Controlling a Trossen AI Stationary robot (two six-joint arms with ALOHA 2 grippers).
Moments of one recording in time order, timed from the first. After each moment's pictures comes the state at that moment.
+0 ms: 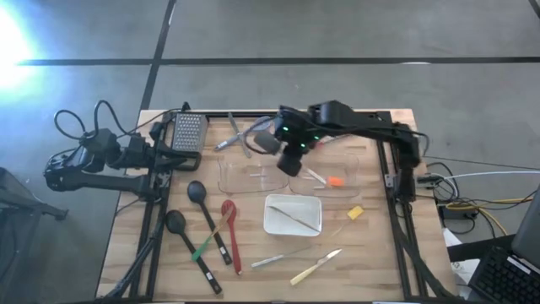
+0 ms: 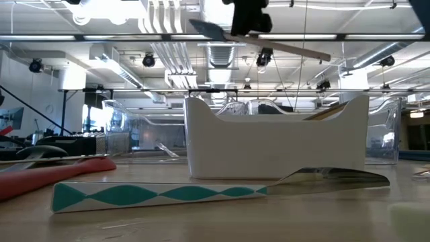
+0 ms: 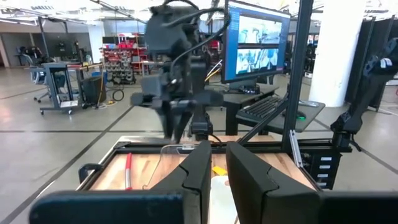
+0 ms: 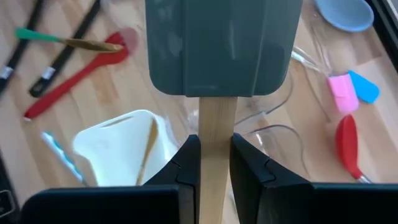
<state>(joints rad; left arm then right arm) 0.00 0.40 0.78 -0.38 0.00 0.00 -0.15 1.95 2.18 -1.39 -0.03 0.31</state>
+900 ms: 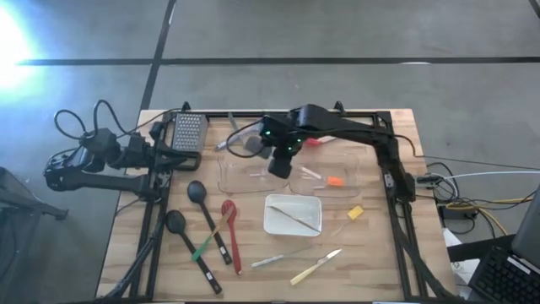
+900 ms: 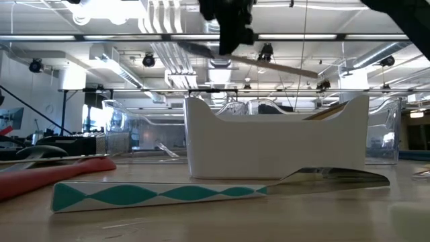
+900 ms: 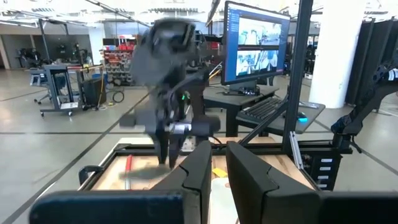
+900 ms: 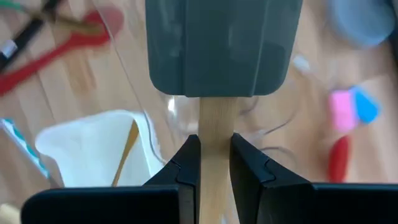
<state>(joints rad) 0.00 0.40 0.78 -0.37 0.00 0.00 -0.14 2.10 2.34 -1.45 0.02 0.20</state>
